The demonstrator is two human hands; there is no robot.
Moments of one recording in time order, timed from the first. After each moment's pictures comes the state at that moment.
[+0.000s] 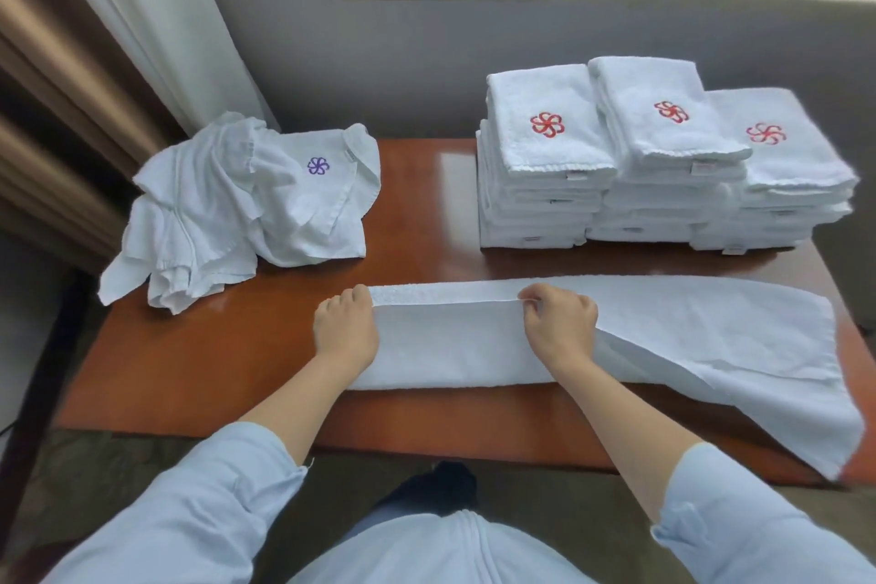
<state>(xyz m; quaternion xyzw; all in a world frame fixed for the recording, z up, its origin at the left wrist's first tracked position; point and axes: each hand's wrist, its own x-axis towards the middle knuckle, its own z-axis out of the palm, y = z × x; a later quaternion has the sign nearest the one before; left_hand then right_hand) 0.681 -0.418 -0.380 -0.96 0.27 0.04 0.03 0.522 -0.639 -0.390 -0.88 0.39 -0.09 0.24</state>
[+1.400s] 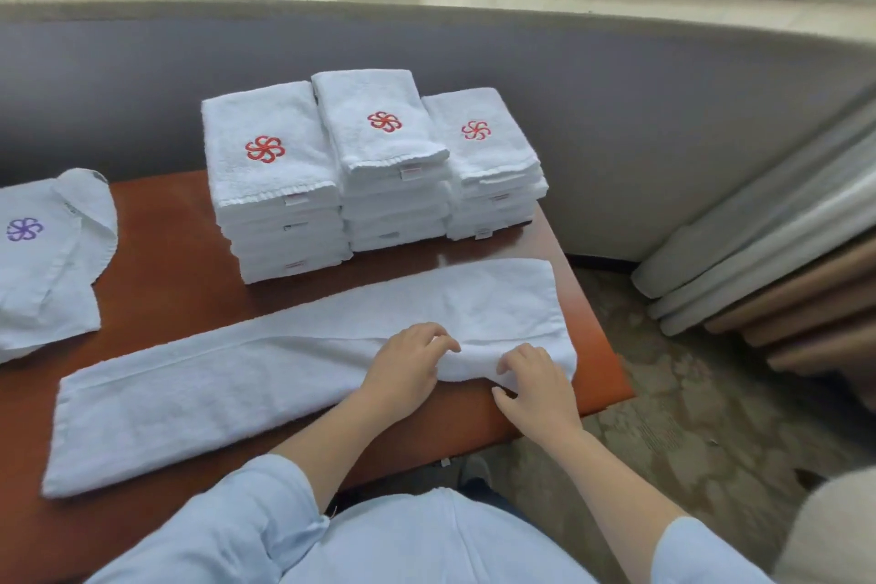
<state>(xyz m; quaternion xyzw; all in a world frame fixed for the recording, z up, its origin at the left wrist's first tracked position) 0.463 -0.678 -0.401 -0.74 0.64 0.15 -0.16 0.264 -0.780 -0.412 -0.89 0.41 -0.02 0.21</state>
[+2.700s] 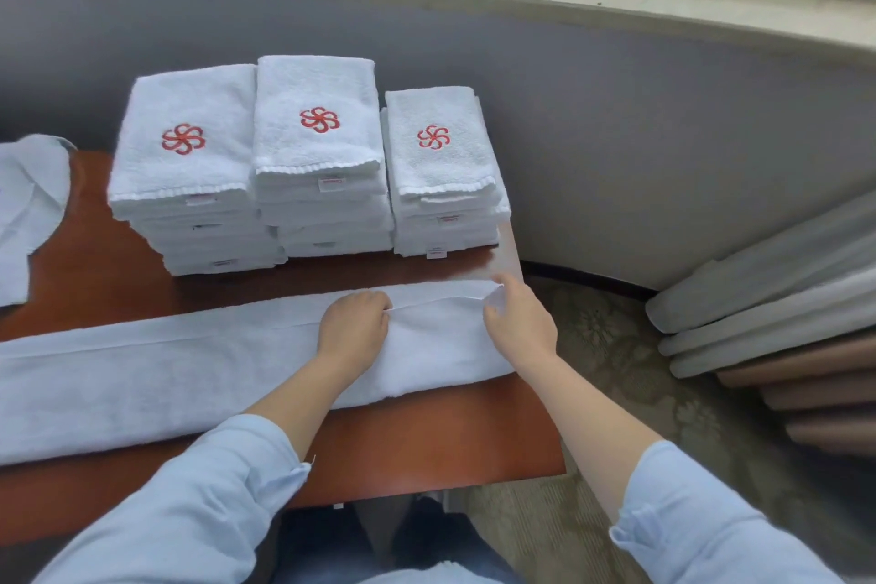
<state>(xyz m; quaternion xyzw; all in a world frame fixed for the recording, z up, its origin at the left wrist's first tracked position) 0.456 -0.802 -0.407 -0.90 0.41 0.13 -0.07 0.294 -0.963 -0.386 -0.84 0.46 -0.02 0.30</state>
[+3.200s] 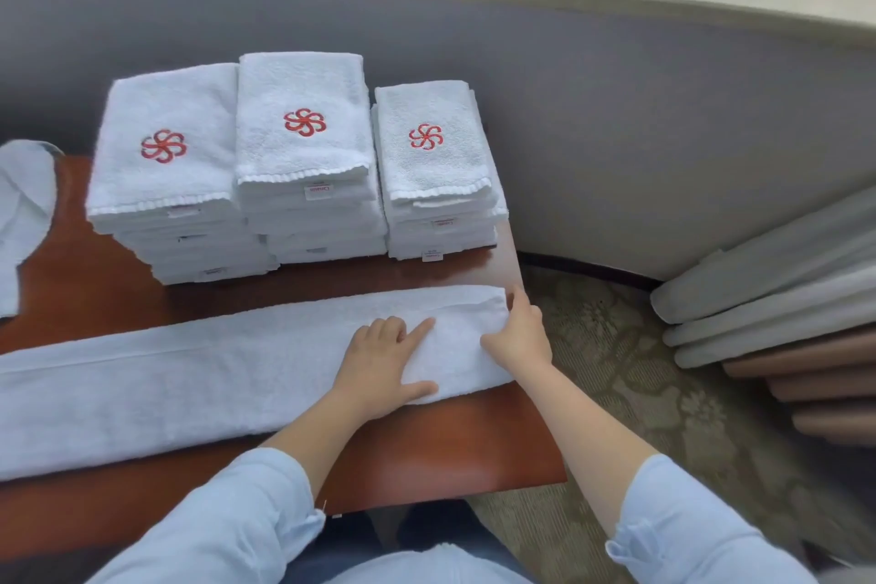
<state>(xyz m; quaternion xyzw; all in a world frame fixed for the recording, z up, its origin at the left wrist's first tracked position) 0.426 -0.798 -0.436 -0.82 0.54 0.18 0.02 0.292 -0.970 -0.405 -0.73 0.54 0.07 0.41</state>
